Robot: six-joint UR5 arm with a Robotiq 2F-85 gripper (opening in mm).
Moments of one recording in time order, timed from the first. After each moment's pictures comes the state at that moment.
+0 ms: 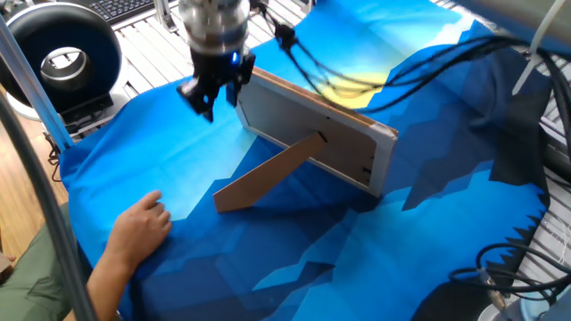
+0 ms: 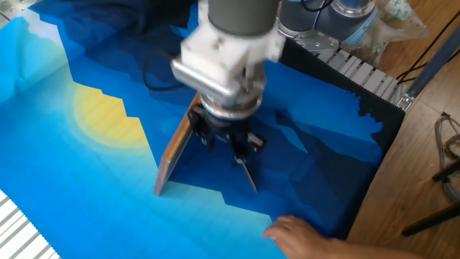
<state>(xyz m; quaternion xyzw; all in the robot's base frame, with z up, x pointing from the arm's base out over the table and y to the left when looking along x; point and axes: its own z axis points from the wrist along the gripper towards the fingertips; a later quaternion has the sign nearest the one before) 0.568 0.154 0.214 -0.05 1.00 0.00 0.06</state>
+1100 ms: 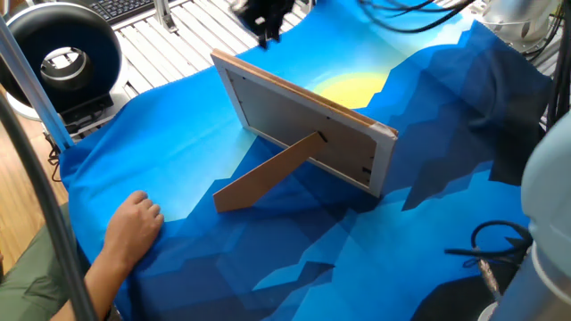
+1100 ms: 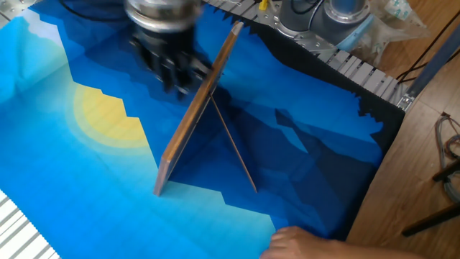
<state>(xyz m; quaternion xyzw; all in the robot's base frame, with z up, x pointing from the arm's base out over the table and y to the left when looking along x) 0.565 0.019 0.288 -0.07 1.00 -0.02 0.02</state>
